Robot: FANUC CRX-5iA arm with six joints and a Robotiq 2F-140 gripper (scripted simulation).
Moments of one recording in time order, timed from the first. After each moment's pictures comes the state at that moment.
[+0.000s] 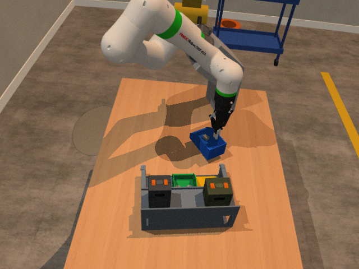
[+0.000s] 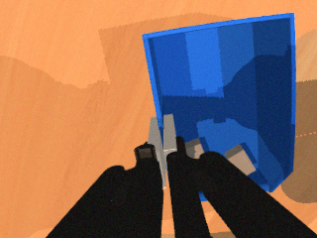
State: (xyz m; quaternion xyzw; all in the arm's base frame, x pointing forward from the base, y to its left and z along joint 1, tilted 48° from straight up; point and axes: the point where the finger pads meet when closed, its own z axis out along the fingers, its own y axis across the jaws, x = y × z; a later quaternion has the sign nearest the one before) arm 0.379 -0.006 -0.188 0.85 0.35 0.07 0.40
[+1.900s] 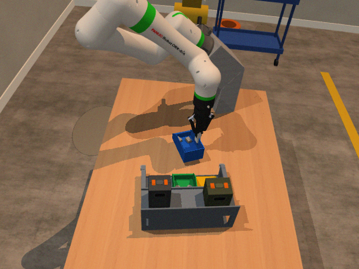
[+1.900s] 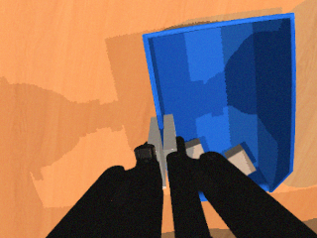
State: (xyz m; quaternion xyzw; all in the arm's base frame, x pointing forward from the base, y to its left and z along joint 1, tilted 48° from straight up) arm 0.416 -0.064 -0.115 0.87 0.27 0.11 0.39
